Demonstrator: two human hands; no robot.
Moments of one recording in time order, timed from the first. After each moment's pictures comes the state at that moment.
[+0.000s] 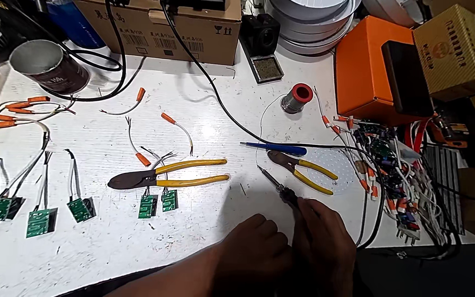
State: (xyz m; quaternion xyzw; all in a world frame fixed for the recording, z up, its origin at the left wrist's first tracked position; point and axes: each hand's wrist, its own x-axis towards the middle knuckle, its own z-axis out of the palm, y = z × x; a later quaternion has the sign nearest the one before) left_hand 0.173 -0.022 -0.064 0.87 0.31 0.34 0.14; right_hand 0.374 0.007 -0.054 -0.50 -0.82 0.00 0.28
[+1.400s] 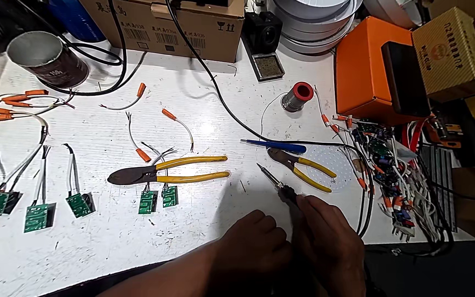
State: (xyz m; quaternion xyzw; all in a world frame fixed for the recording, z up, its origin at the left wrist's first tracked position) left_hand 0.176 -0.022 -0.068 0.87 0.32 0.35 0.13; right_hand 0.374 0.012 -0.029 -0.48 -0.85 0.00 0.21
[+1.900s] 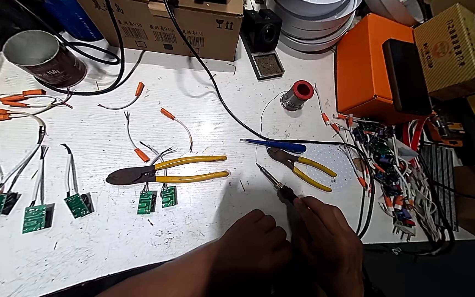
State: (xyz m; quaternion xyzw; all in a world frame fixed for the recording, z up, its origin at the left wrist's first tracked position) left_hand 0.176 -0.022 -0.068 0.87 0.32 0.34 0.13; right_hand 0.374 0.011 -0.030 -0.46 -0.86 0.01 0.23
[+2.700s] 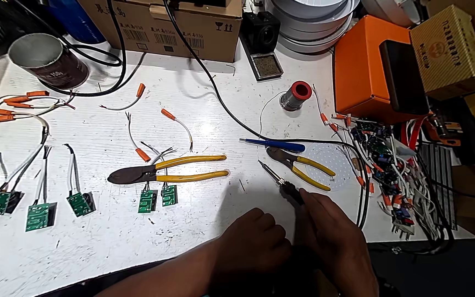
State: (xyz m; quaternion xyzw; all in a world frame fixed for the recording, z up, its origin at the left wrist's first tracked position) left_hand 0.175 -0.022 -0.067 0.87 0.32 0.34 0.13; right_hand 0.379 0.021 -0.021 -0.49 -0.85 0.05 0.17
